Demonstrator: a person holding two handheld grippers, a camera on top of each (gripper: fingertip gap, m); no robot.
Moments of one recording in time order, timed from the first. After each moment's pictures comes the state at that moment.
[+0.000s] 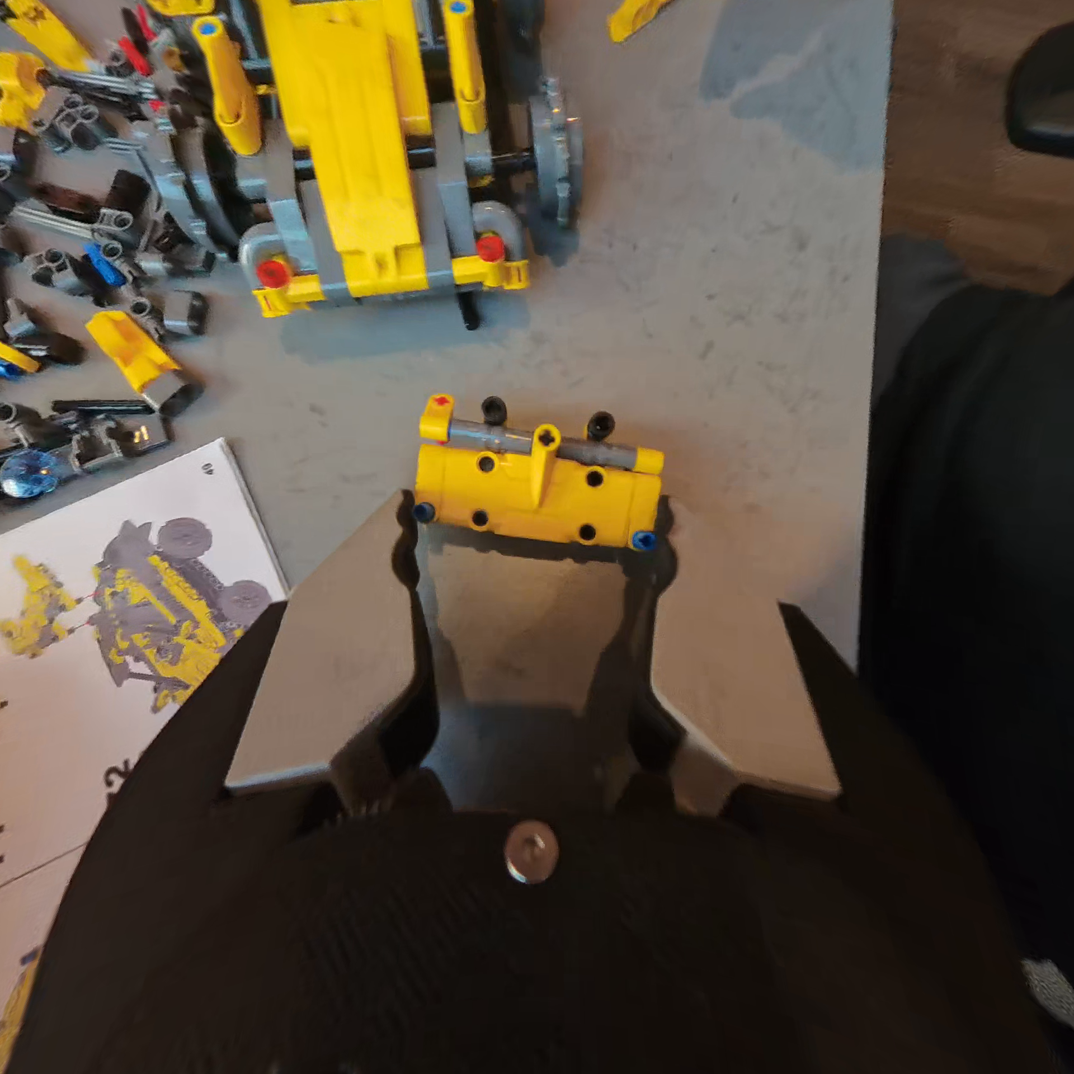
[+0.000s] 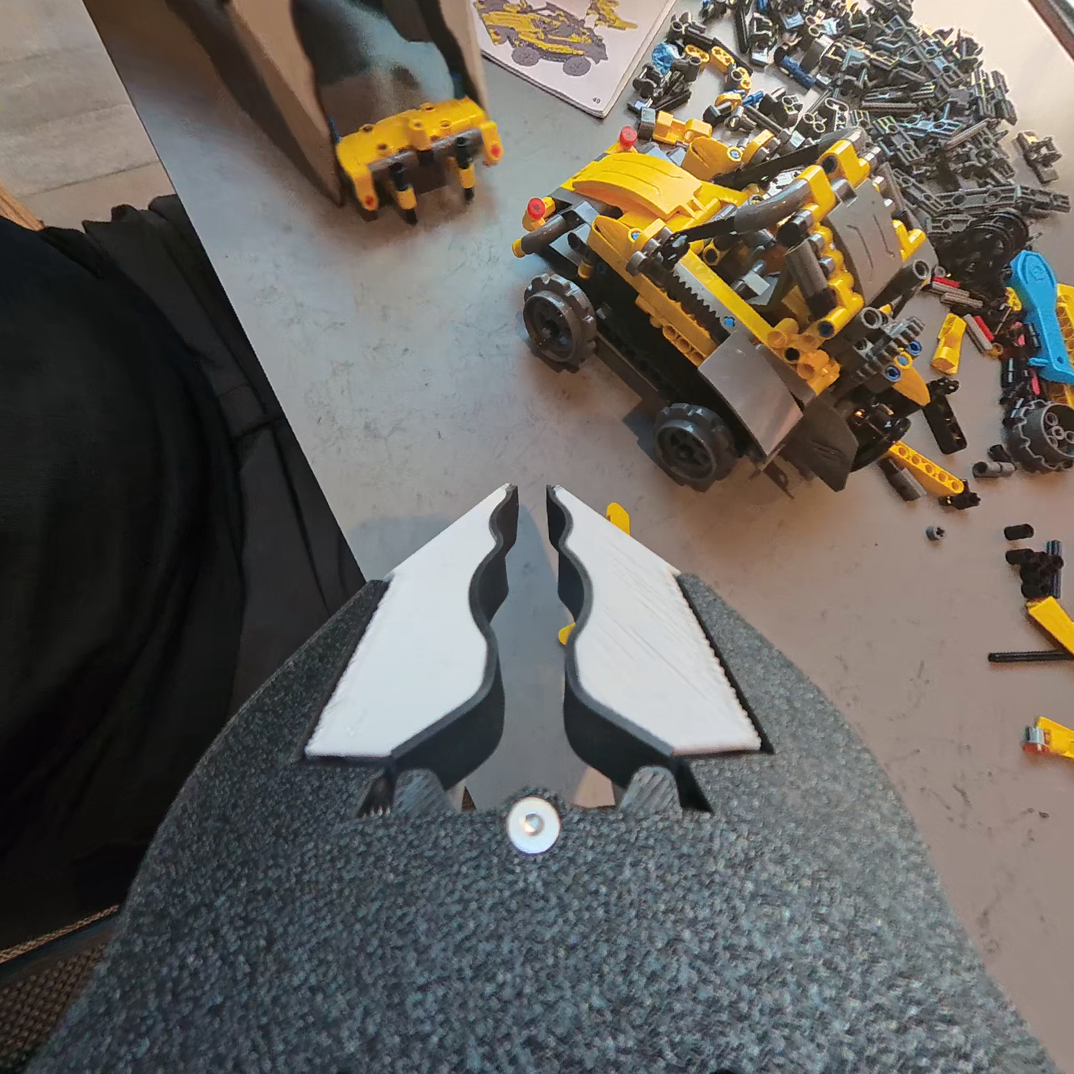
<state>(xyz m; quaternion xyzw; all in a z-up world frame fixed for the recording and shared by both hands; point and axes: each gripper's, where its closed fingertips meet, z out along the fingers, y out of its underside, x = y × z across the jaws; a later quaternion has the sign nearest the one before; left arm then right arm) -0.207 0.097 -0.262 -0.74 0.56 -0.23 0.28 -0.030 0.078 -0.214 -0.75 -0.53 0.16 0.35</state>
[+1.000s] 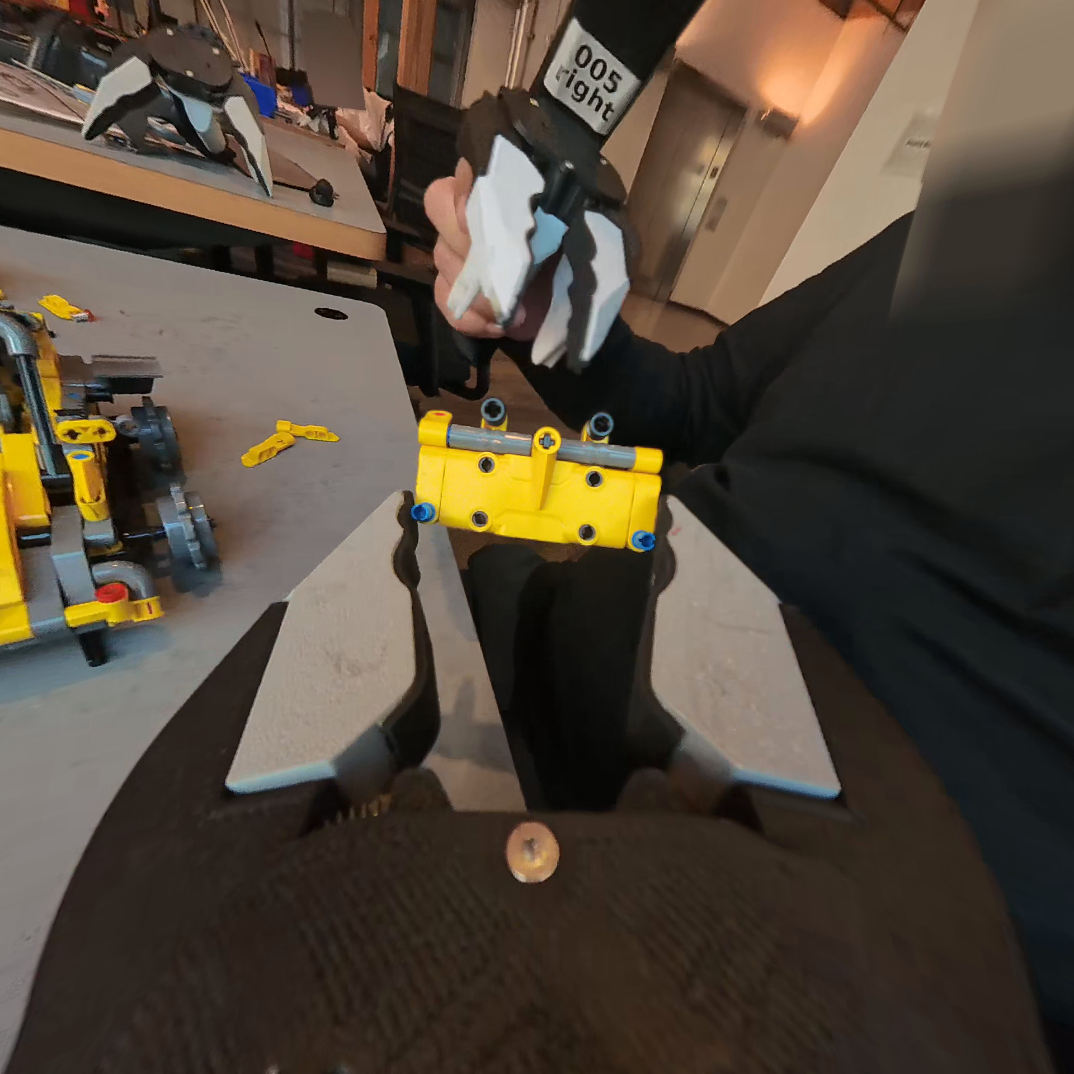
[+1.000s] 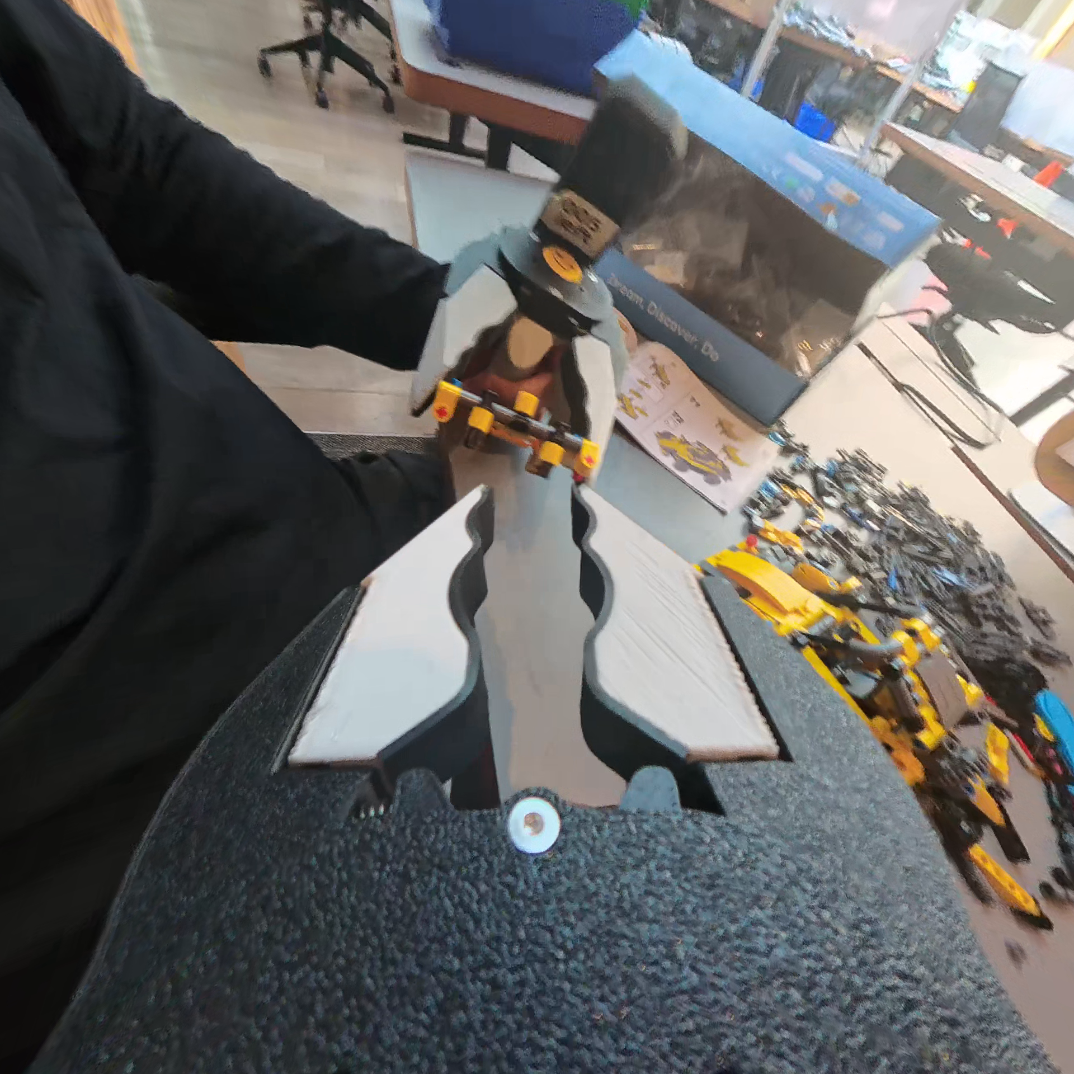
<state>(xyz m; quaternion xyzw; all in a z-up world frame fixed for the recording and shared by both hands) -0.160 -0.003 -0.158 -0.53 0.52 -0.59 0.33 -0.125 0.002 -0.126 -0.57 -0.60 0.30 0.48</state>
